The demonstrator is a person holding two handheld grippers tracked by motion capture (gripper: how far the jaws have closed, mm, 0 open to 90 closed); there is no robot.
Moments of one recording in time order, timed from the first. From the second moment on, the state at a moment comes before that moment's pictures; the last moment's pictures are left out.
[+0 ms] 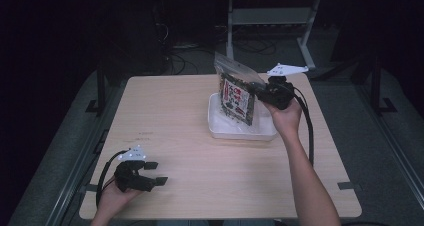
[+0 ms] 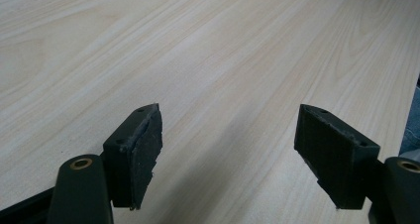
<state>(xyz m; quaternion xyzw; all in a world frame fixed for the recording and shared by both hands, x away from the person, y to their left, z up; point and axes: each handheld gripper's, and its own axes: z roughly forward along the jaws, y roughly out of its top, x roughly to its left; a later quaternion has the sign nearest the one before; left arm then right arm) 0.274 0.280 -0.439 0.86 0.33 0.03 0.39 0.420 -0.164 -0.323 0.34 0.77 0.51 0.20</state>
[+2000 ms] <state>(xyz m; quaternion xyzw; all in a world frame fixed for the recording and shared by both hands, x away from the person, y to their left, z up) 0.275 0.276 -0.439 0.86 0.33 0.03 0.39 0.393 -0.198 -0.326 0.37 0.77 0.50 0.14</state>
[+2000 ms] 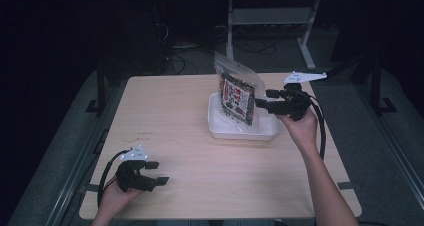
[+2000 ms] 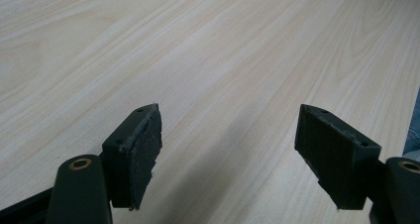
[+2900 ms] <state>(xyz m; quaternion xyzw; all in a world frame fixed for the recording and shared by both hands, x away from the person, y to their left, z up) 0.274 0.275 -0.440 0.86 0.33 0.03 0.38 0.362 -0.229 -0.335 0.37 0.77 0.51 0.11</state>
